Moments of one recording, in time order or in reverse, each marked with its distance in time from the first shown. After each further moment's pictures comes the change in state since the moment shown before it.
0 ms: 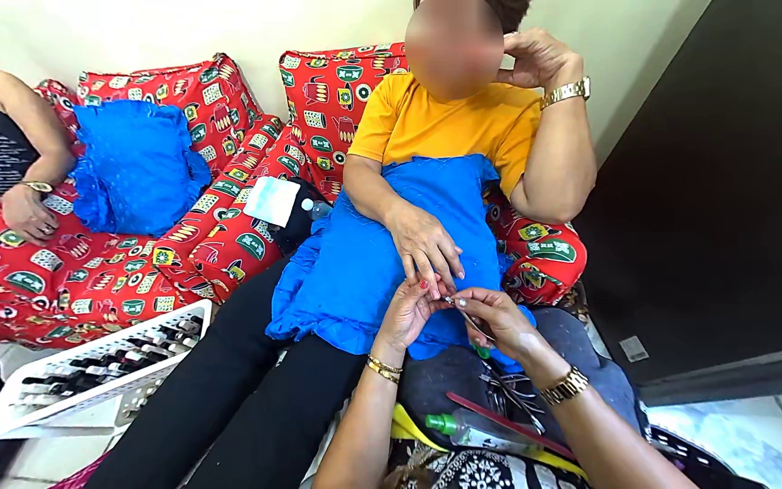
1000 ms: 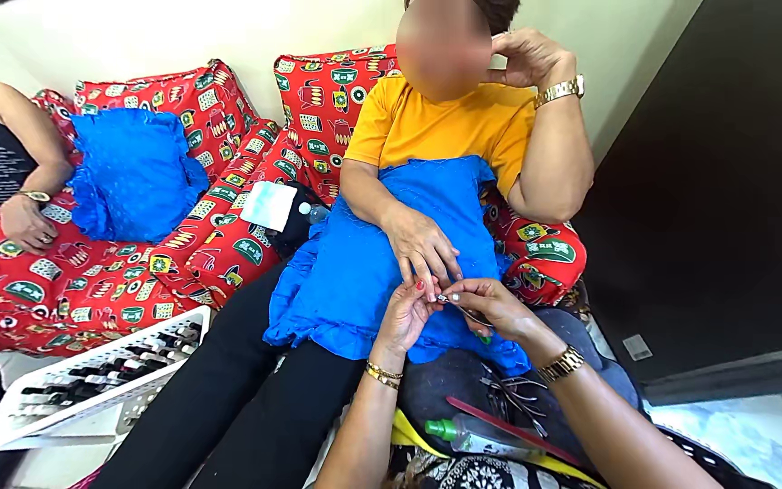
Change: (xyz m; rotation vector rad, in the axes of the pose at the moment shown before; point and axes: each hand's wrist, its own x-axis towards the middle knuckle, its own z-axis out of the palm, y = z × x) left_hand -0.001 0.001 0.006 -0.004 0.100 0.018; right_hand 0.021 -0.015 -0.012 -0.166 -0.154 0.002
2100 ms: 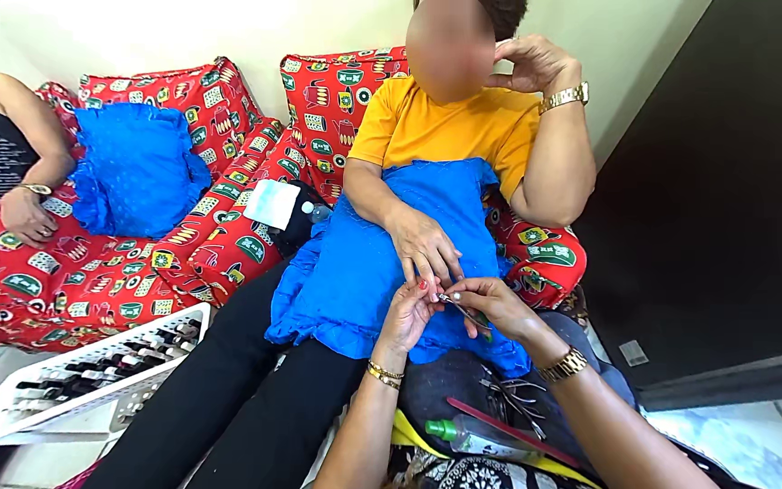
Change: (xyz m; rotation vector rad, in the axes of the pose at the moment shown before) left_hand 0.000 0.000 0.000 0.010 0.004 0.011; right_hand 0.000 -0.007 0.003 -0.087 0.037 0.007
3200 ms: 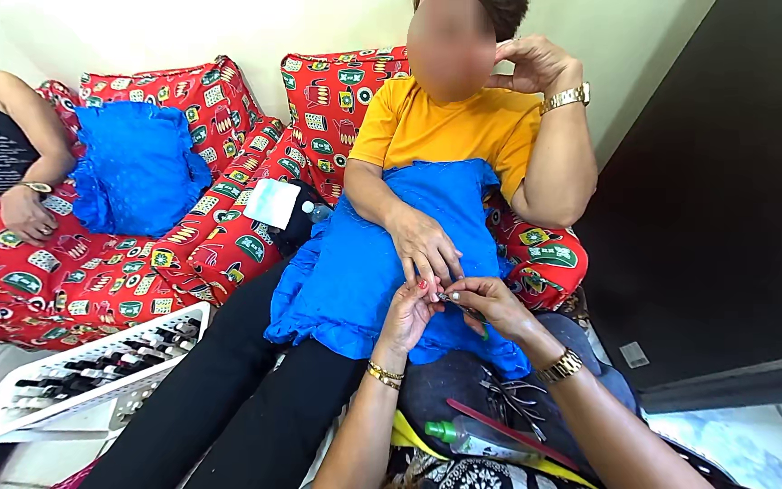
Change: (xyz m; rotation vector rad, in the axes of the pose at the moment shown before) left_hand 0.000 0.000 0.002 -0.017 0.025 0.004; right_hand 0.002 0.004 0.002 0.000 0.025 -0.063
